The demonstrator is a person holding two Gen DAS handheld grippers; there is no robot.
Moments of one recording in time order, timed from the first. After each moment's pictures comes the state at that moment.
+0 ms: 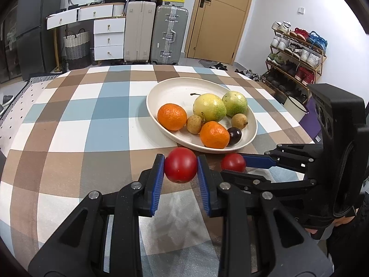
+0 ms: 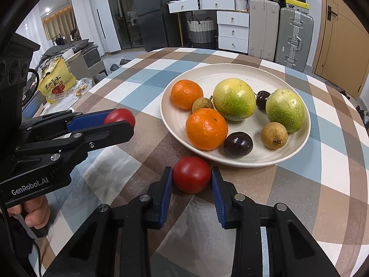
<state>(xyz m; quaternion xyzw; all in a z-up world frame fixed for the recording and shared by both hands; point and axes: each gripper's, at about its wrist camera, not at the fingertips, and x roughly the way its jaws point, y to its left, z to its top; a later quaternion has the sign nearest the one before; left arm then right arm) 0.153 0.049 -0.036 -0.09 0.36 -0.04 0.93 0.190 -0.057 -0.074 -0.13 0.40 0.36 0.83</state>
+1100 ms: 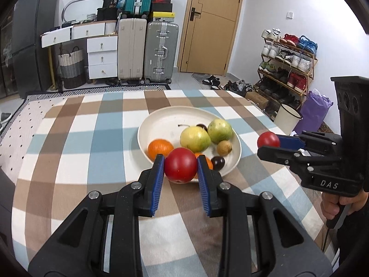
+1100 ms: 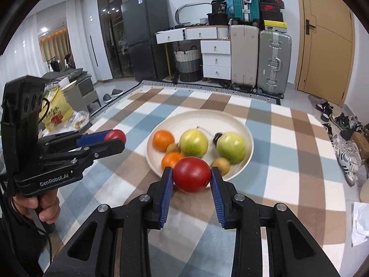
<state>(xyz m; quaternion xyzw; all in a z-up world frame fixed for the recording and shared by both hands) 0.154 0.036 0.014 -0.06 0.31 -0.06 0.95 0.182 -0.121 0.008 -0.09 0.32 0.33 0.88</state>
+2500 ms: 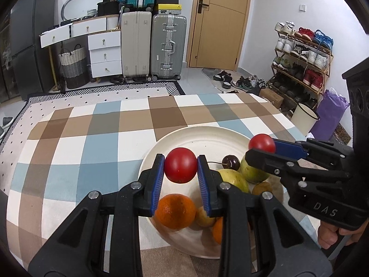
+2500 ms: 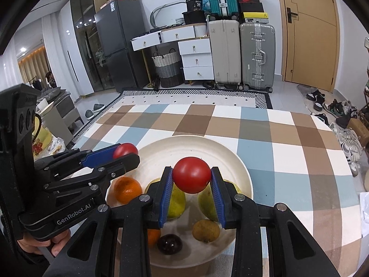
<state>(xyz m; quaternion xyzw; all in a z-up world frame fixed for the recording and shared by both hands) 0.290 0.044 -0.014 -0.05 0.34 -0.03 0.94 0.295 -0.074 -0.015 -0.04 0.34 0.28 0.90</state>
